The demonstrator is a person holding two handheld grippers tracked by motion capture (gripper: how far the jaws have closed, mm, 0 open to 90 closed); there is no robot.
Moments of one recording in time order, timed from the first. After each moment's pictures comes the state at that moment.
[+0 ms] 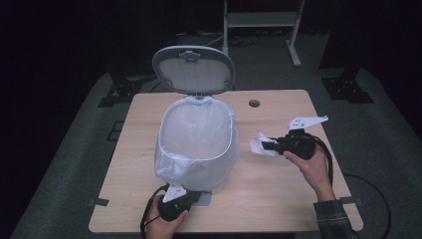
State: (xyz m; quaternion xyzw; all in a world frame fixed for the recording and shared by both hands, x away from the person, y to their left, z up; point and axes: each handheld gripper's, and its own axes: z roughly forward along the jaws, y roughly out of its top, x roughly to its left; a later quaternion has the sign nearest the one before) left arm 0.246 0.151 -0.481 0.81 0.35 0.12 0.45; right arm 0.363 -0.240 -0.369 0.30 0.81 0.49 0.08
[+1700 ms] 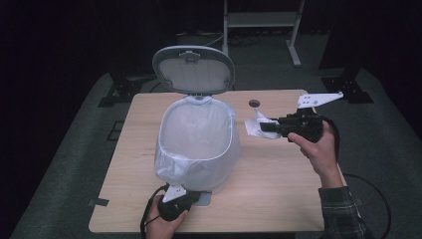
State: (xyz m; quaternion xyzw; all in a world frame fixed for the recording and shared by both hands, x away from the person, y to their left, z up) left arm 0.245 0.151 -0.481 0.81 0.35 0.12 0.45; right arm 0.360 -0.233 -0.289 0.24 0.79 0.56 0.07
